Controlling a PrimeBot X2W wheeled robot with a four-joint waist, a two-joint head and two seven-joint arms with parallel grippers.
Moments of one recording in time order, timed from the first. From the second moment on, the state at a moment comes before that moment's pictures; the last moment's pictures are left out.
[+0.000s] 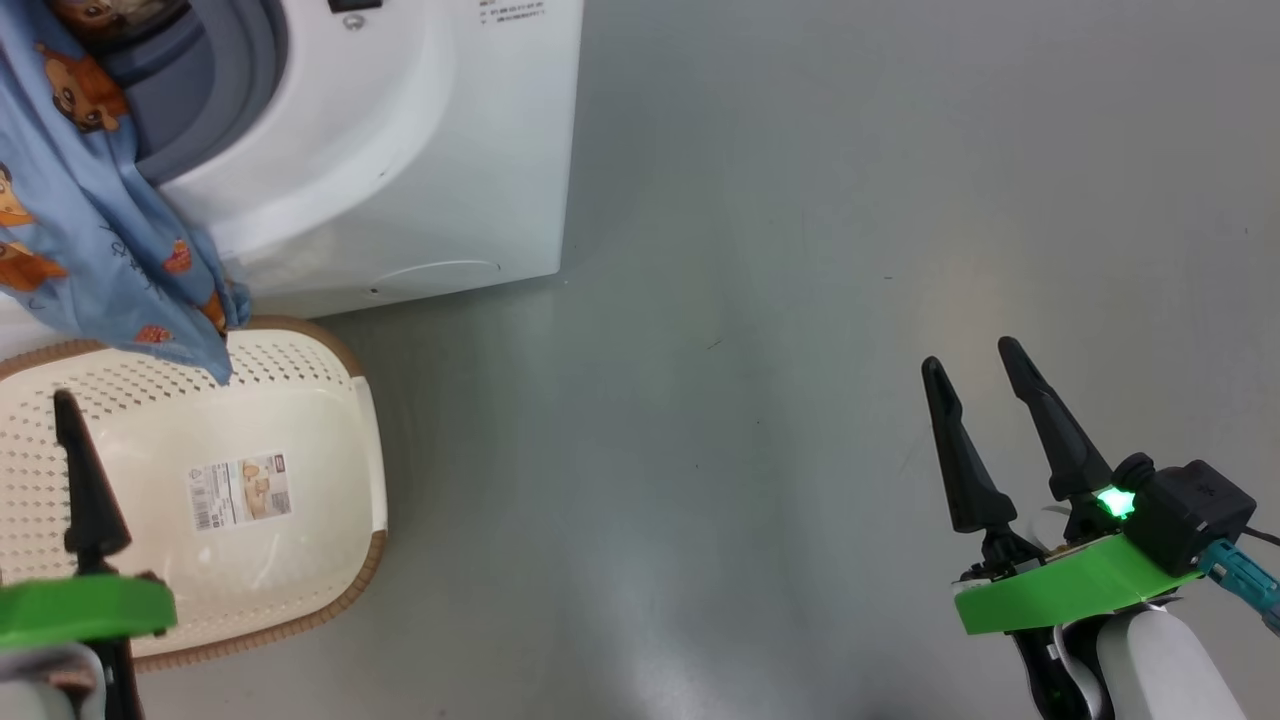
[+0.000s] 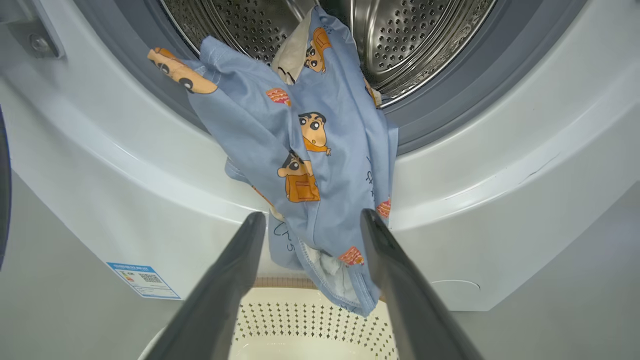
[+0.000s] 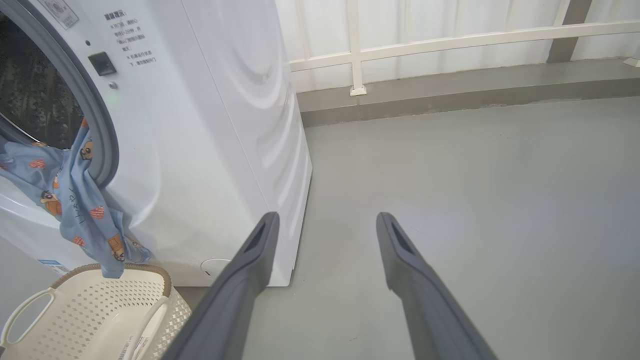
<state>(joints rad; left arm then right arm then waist) -0.29 0.07 0.33 0.25 -0.09 -0.13 -0.26 -0.18 -0.12 0.09 0.01 0.32 0.13 -0.26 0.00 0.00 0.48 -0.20</state>
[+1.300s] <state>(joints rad) -0.72 0.19 0.15 0.77 -0.18 -0.13 -0.26 -0.25 -0.11 0.10 0.02 0.32 0.13 -0.26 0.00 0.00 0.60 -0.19</state>
